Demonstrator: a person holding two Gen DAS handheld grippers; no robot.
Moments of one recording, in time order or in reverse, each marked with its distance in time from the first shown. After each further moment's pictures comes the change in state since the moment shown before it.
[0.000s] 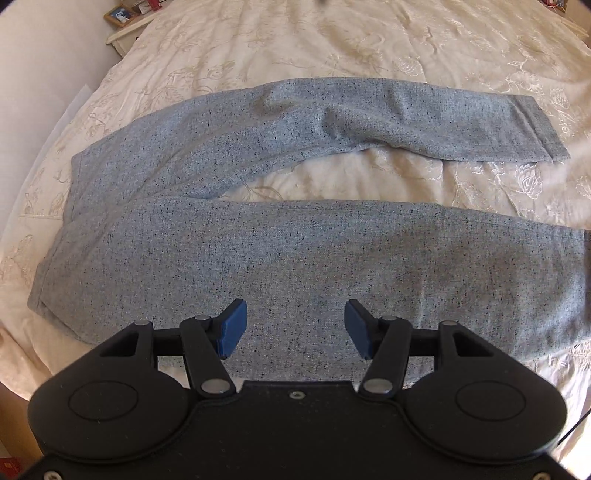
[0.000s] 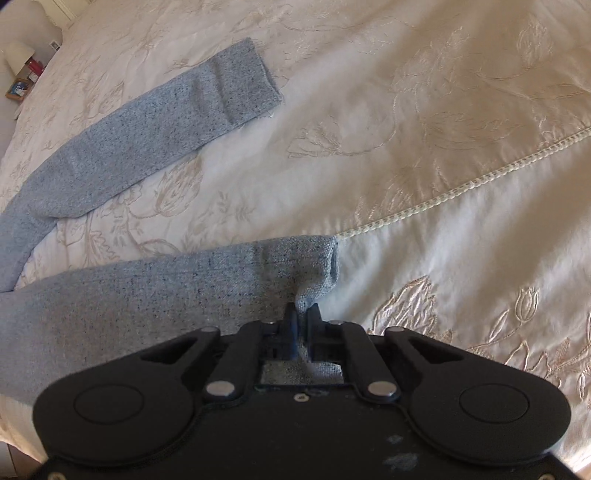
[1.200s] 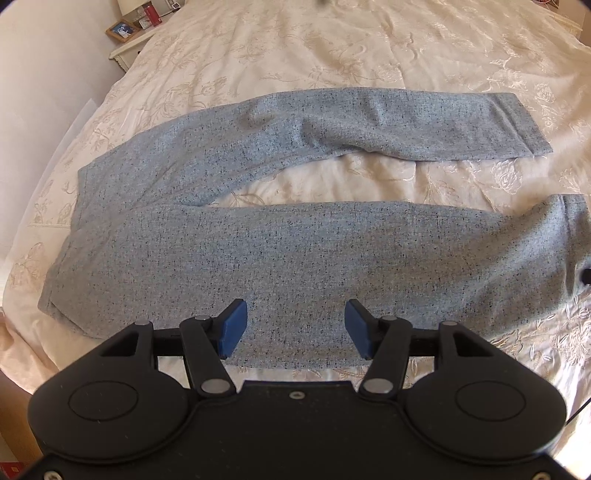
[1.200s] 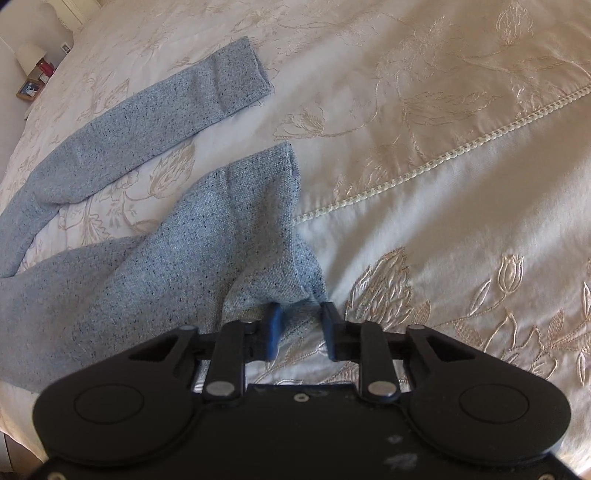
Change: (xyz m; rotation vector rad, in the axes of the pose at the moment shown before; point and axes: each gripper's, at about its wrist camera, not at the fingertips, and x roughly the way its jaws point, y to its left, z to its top) left arm -0.023 -0.029 -0.011 0.025 -0.033 0.036; right arm -0.007 -0.018 -0.034 -0.020 -0.033 0.004
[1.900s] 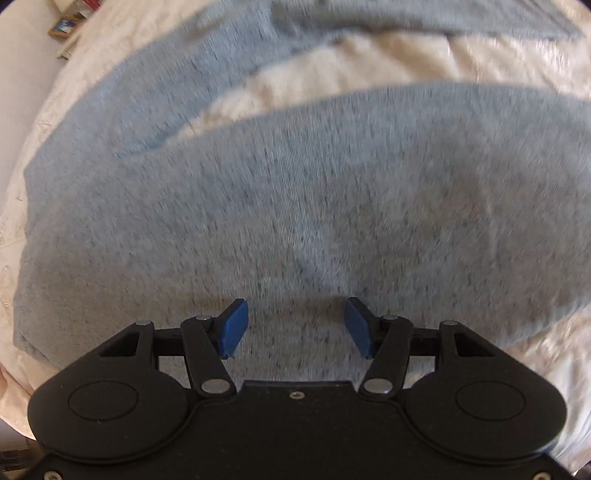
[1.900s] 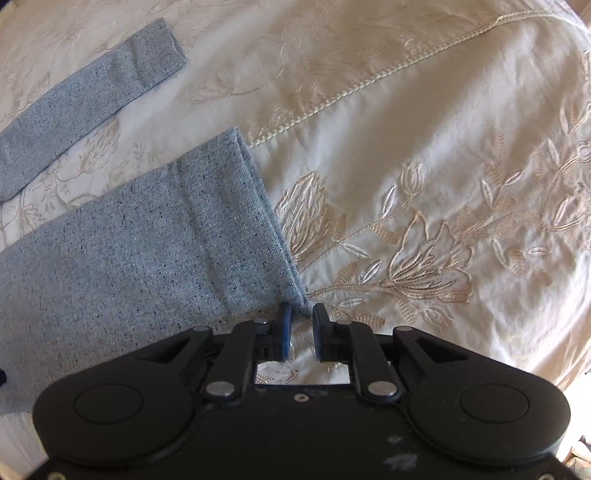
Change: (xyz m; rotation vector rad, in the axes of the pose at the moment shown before) left arm 0.132 0.007 -0.023 0.206 0.185 -0.004; right arm -0.026 0.015 -0.027 0.151 0.062 -0.312
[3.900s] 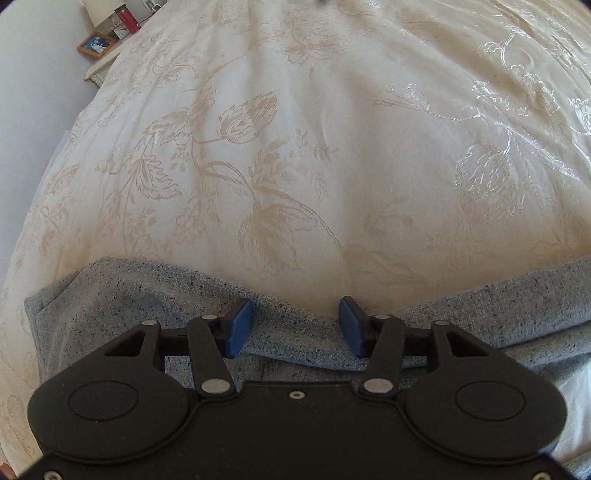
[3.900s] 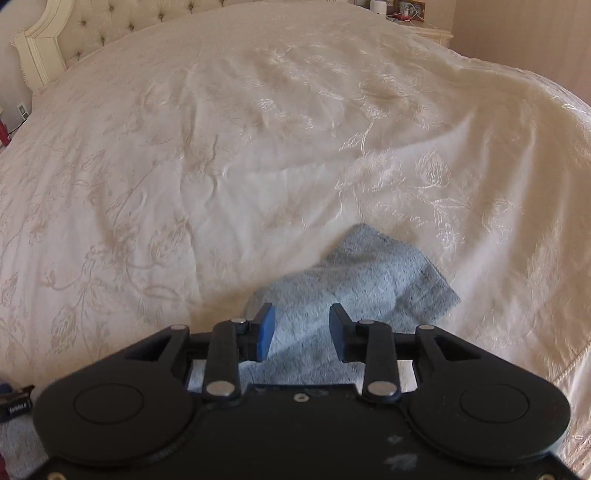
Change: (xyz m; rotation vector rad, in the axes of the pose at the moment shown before) left arm 0.071 0.158 0.191 -0.117 -0.186 0.047; right arm -0.027 0.271 0.157 -0.005 -0.352 0.081
